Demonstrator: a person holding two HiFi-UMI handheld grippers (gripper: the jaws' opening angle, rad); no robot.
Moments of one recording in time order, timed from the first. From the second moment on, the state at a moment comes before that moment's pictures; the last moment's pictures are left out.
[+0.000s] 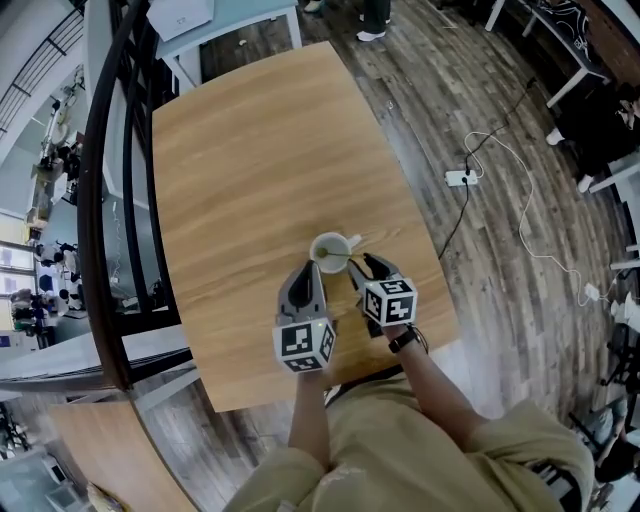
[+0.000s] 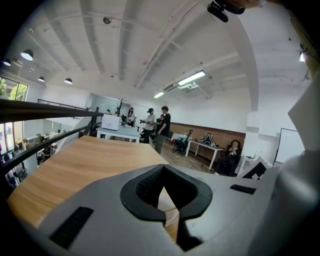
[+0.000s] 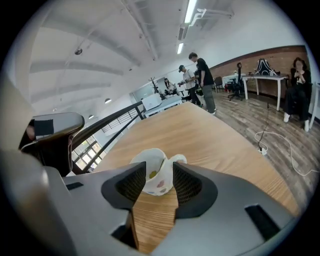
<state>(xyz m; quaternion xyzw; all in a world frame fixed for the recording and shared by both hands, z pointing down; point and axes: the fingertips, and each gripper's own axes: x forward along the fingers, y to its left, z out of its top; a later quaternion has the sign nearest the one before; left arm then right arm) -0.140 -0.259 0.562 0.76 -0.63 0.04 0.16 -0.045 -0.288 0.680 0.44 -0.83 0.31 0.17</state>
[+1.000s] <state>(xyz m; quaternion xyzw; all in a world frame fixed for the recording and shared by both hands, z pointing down) -0.139 -0.254 0.546 0.74 -0.66 0.03 0.14 -0.051 -0.295 0.668 0.45 -0.82 0.34 0.11</state>
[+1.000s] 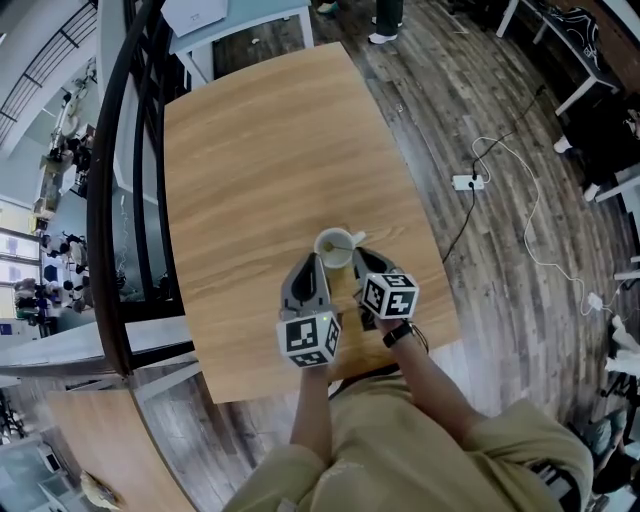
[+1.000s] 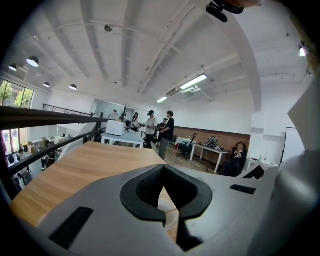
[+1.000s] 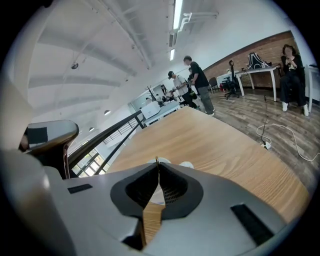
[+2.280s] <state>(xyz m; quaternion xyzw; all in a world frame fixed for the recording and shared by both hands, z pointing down) -0.125 -0.155 0.382 0.75 -0.66 -0.01 -0.02 -0.029 -0.209 0.404 0.44 -0.89 0.06 -0.02</state>
